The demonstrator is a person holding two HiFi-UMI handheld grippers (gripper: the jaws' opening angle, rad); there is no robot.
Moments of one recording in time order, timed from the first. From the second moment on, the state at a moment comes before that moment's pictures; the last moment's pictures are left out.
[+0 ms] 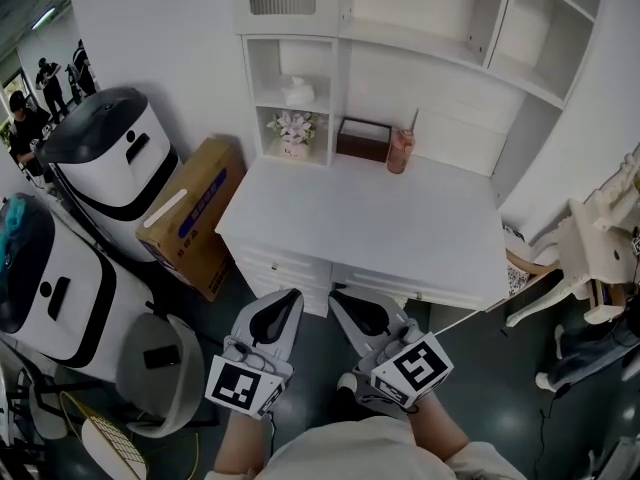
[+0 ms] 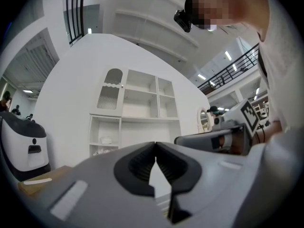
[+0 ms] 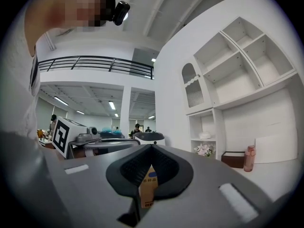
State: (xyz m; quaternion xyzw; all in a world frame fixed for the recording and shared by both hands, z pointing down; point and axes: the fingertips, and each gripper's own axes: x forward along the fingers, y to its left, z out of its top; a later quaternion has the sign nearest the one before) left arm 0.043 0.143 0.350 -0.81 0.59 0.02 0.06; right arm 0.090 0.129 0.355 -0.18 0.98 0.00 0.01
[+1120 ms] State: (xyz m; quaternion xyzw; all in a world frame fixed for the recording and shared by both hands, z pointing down) left arm 0.056 0.009 0.352 -0.78 0.62 0.01 0.06; right arm 0.106 -0.011 0.364 -0.15 0.99 -0.02 0.02
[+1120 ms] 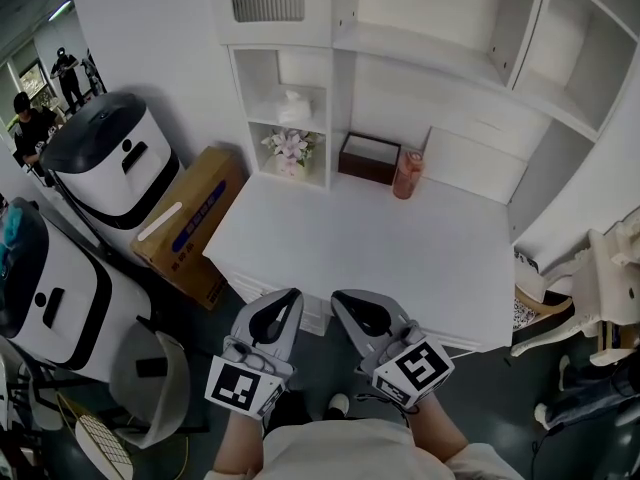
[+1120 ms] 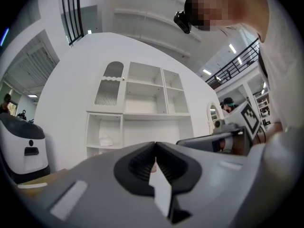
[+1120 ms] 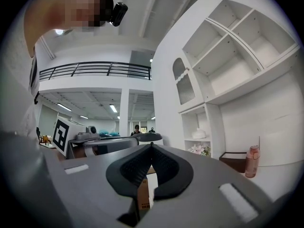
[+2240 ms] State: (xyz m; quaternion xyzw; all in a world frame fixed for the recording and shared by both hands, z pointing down) left arm -0.056 -0.081 0.345 -0.82 0.56 0.00 0.06; right arm -0.006 -0.096 0.357 -0.22 0.98 -0.03 0.02
